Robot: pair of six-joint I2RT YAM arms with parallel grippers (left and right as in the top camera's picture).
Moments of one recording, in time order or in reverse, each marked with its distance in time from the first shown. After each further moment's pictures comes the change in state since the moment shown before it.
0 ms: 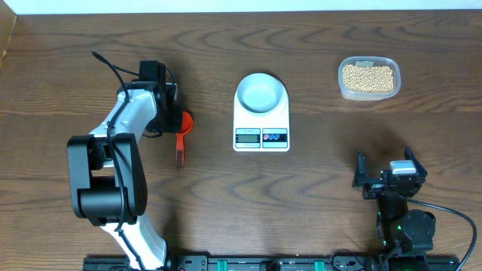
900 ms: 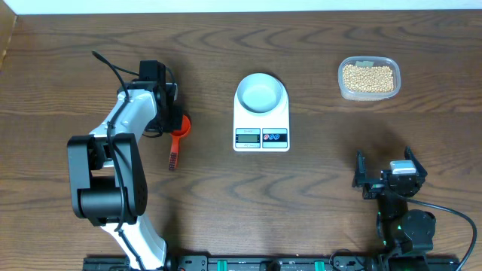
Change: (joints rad) left arm 0.000 0.000 0.000 0.000 0.000 0.001; right arm 0.000 0.000 0.000 0.000 0.000 0.000
